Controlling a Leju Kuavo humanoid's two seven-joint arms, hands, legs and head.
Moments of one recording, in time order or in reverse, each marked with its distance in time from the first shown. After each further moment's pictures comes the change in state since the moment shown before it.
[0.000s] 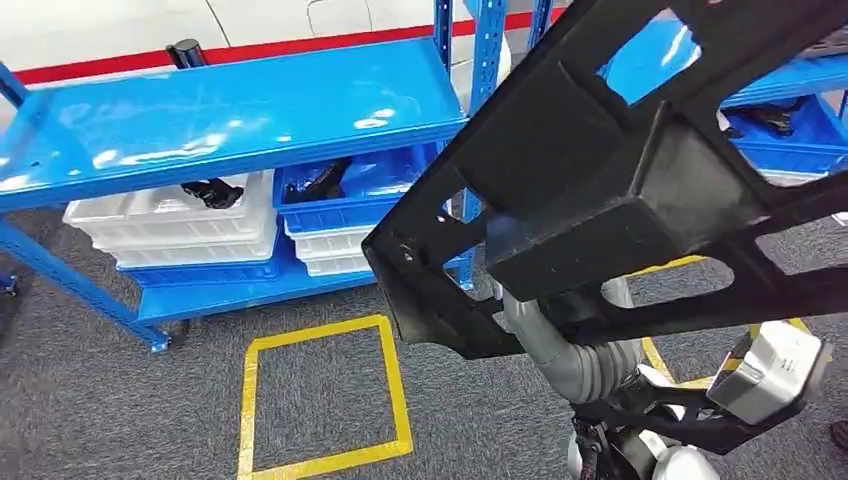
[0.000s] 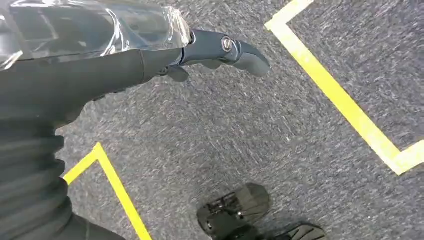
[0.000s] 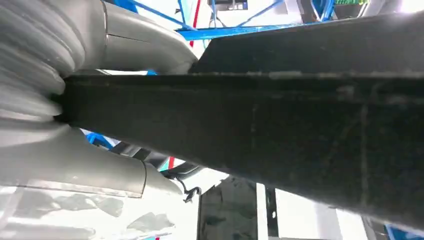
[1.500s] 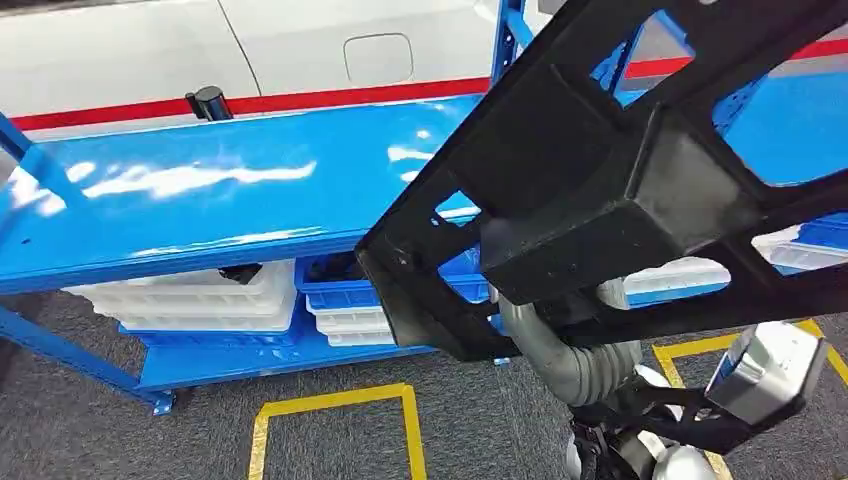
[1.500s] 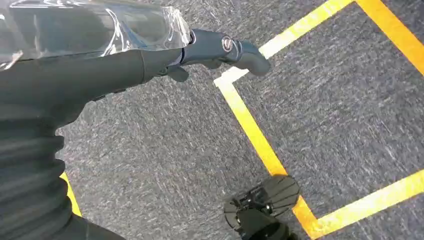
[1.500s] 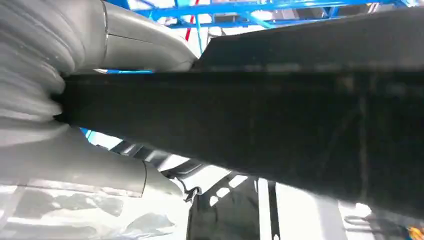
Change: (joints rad) left arm 0.012 0.006 0.011 0.000 0.001 0.005 -0.006; right arm -0.006 -0.002 0.006 0.000 -0.020 0.006 0.003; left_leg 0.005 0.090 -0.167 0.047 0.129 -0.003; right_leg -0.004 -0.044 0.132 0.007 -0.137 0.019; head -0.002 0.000
